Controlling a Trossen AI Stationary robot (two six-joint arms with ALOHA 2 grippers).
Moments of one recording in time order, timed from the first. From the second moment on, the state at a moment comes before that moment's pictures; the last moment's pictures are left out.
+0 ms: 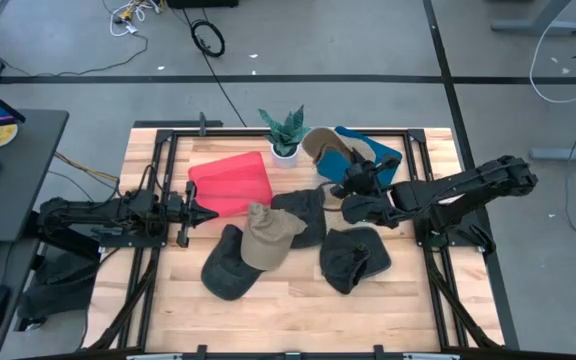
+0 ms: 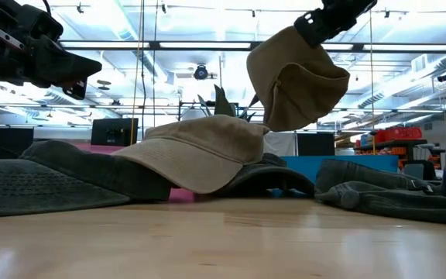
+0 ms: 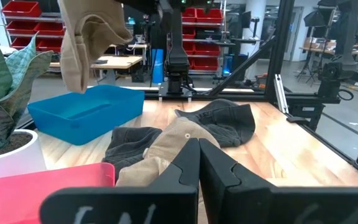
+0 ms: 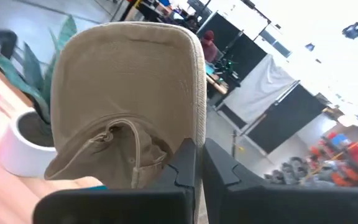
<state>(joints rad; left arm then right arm) -0.03 0.05 0.01 0.05 -0.02 -0.04 0.20 1.34 1.07 -0.55 1.43 0.15</state>
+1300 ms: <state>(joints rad) -0.03 0.05 0.01 0.05 -0.02 -0.04 0.16 1.12 0.91 -1.16 1.46 0.85</state>
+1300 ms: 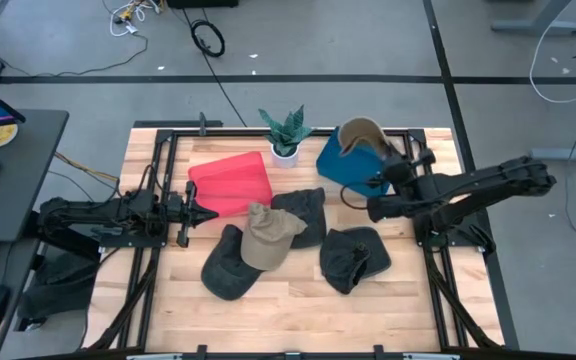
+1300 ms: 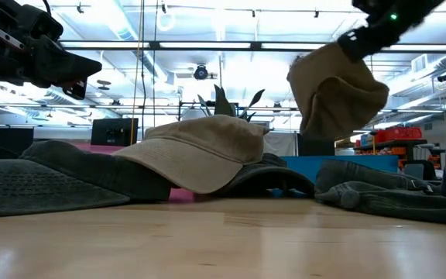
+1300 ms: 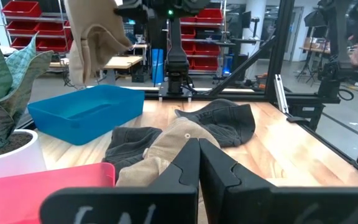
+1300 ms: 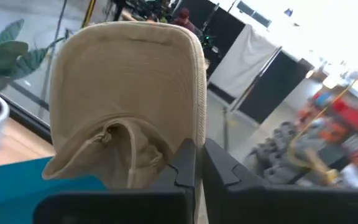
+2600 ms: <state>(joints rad) -0.03 0.05 0.01 0.05 -0.02 -0.04 0.08 1.06 0.43 -0.21 1.42 0.46</state>
